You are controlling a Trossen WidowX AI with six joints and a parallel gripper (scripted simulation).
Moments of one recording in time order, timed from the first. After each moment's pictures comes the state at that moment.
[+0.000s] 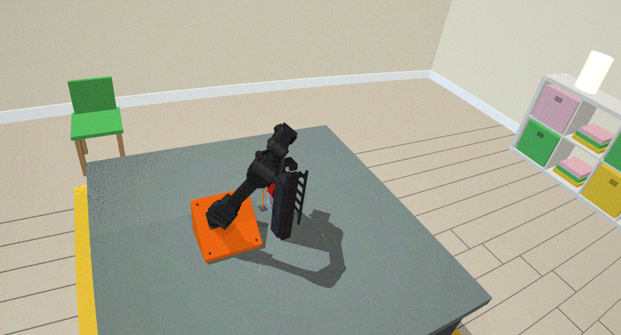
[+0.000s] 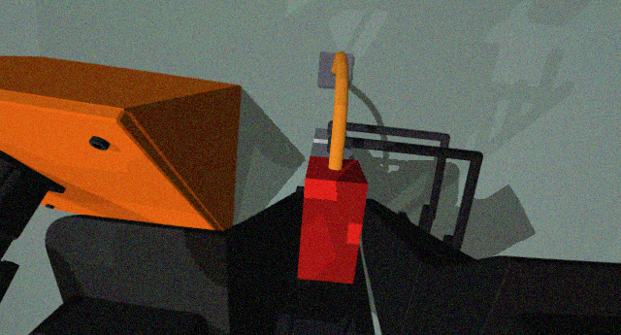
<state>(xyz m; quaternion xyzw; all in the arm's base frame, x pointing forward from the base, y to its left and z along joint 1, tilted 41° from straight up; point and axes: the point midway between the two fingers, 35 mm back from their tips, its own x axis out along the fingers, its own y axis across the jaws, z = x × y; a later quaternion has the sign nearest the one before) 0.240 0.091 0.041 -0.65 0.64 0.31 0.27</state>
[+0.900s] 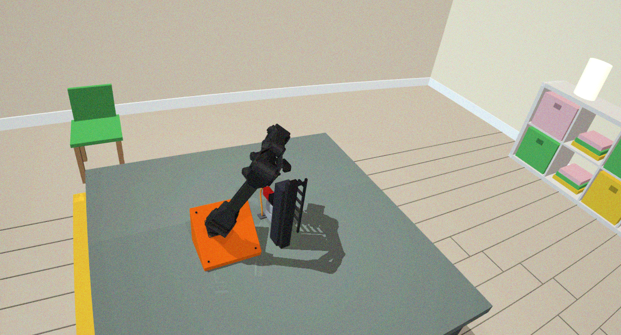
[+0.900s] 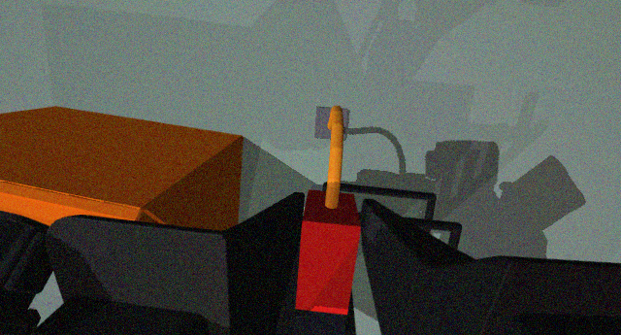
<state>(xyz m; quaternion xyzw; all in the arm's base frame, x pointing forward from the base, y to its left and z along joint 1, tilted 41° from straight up) 0.238 0.127 0.013 -0.64 0.64 0.32 0.28</state>
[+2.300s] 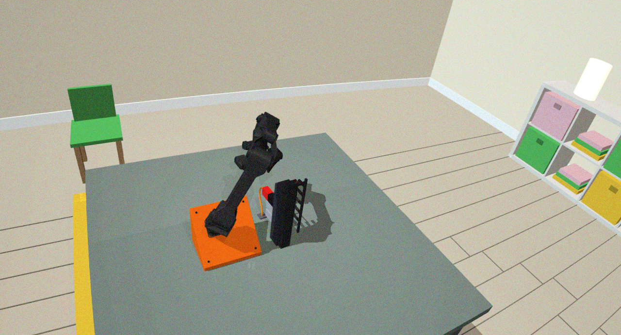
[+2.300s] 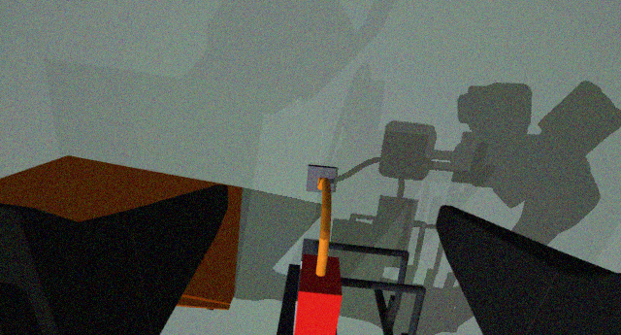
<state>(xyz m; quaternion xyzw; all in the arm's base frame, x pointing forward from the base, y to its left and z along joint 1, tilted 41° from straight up) 0.233 0.186 -0.018 -0.65 0.63 0.32 0.28</state>
